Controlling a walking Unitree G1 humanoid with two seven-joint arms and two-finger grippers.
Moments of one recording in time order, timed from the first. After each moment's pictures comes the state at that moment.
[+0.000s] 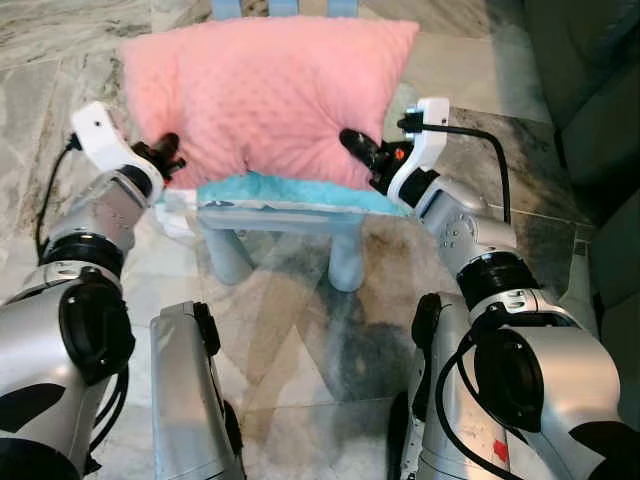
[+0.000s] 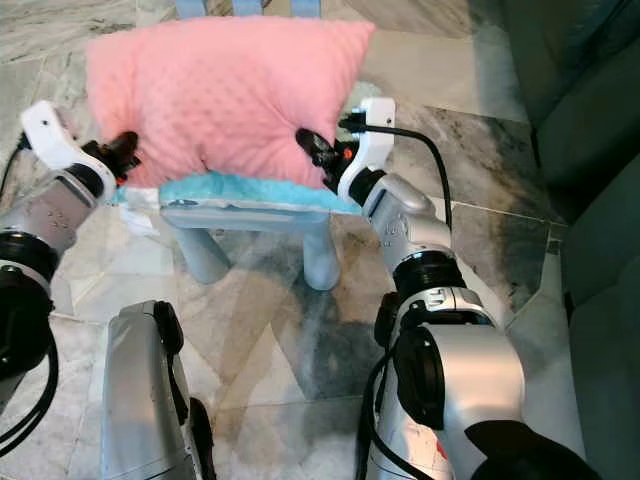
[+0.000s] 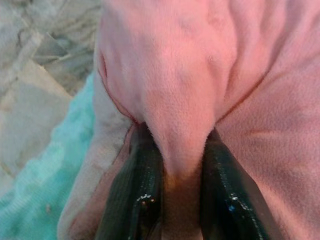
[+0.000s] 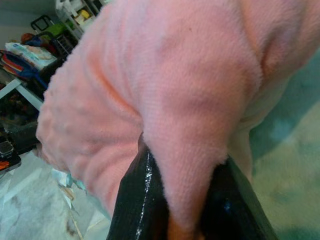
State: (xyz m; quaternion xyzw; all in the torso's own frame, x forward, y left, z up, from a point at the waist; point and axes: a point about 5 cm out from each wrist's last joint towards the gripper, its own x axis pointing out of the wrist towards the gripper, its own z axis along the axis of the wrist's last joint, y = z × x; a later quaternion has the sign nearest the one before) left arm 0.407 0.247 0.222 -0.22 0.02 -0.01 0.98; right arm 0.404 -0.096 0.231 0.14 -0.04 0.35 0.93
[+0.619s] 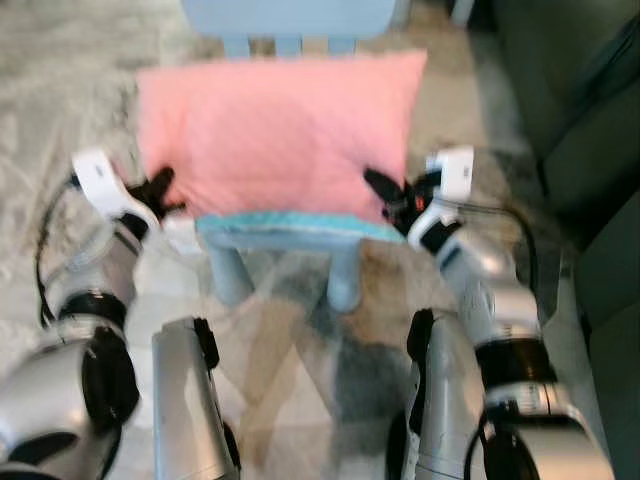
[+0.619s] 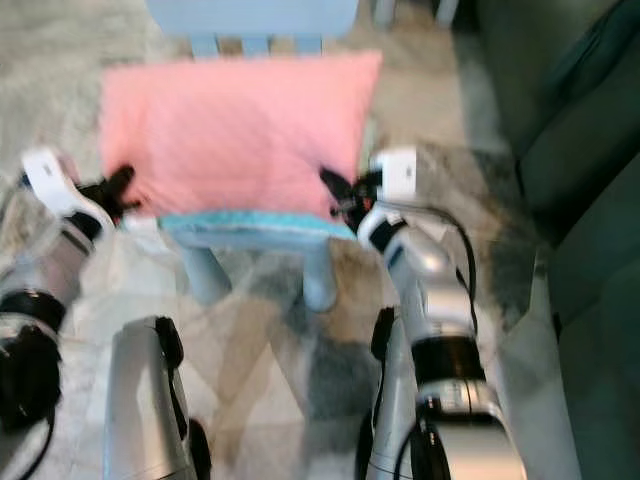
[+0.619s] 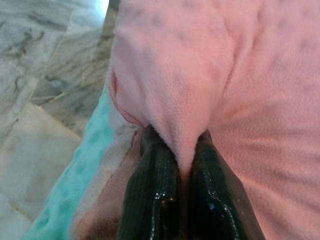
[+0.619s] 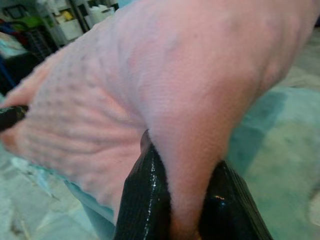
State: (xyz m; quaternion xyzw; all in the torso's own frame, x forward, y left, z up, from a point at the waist) left arm 0.380 0.251 0.160 -0.17 -0.01 -0.04 0.98; right arm 0.356 -0.126 0.181 0.06 -0.06 0.28 0.96
